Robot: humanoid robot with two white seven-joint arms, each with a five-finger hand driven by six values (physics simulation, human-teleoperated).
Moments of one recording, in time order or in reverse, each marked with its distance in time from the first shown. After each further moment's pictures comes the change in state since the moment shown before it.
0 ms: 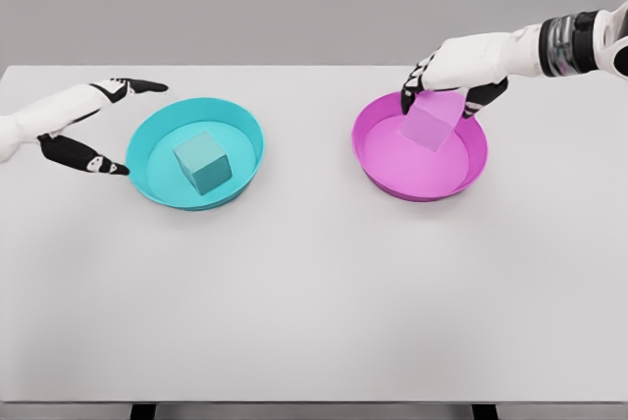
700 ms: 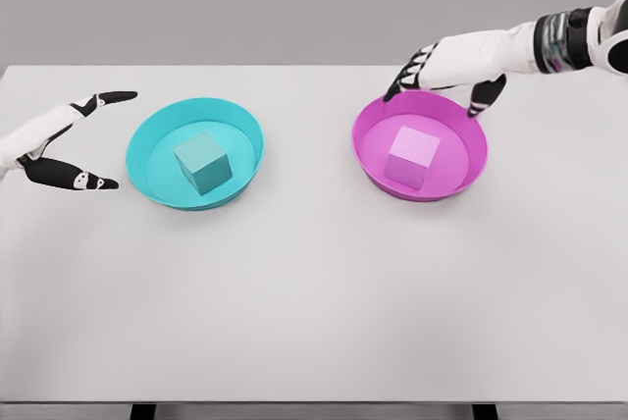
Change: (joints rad) left arm 0.169 -0.056 0.165 0.031 0.077 0.001 0.002; right arm -0.021 0.012 0.019 0.014 0.000 0.000 0.000
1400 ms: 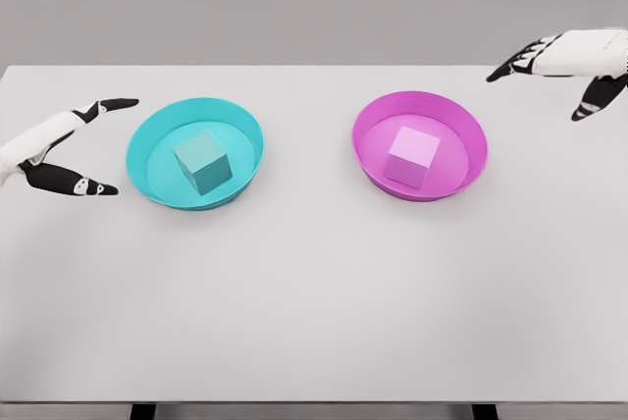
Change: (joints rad) left arm 0.011 0.004 -0.002 0.003 -0.006 0.000 -0.008; right arm 0.069 -0.231 -0.071 0.047 -0.083 0.000 0.000
